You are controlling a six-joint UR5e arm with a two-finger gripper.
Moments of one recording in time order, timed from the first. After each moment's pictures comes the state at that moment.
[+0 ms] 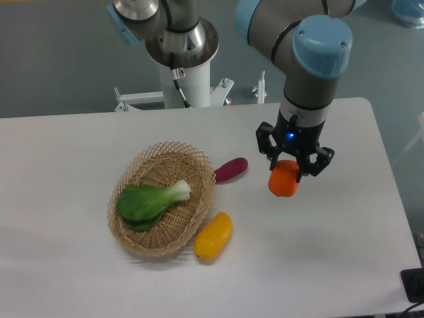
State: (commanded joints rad) arm 2.58 -1.85 -1.41 -1.33 1.48 1.13
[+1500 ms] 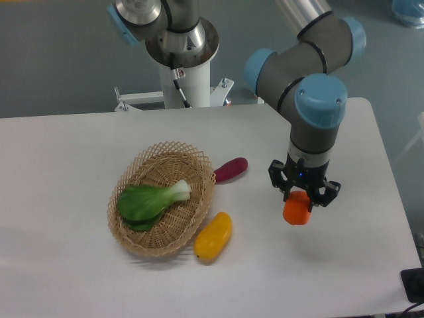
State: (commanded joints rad) arm 2.60 -2.03 -1.55 -0.96 1.55 1.08
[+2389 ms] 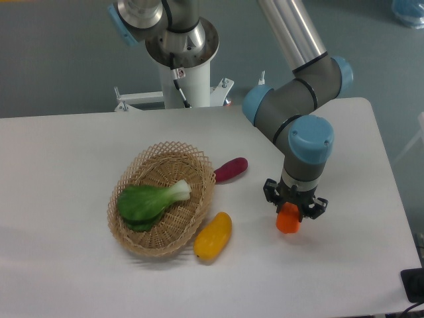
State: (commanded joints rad) arm 2.59 -2.08 -1.62 -0.92 1.55 1.07
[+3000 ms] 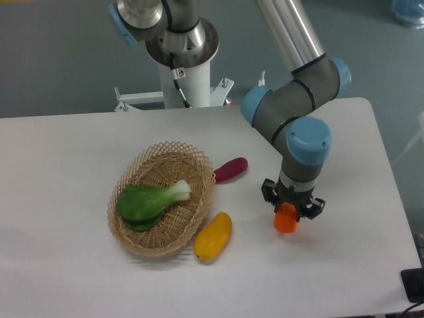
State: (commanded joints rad) arm 2.59 -2.08 -1.62 -0.91 1.55 1.07
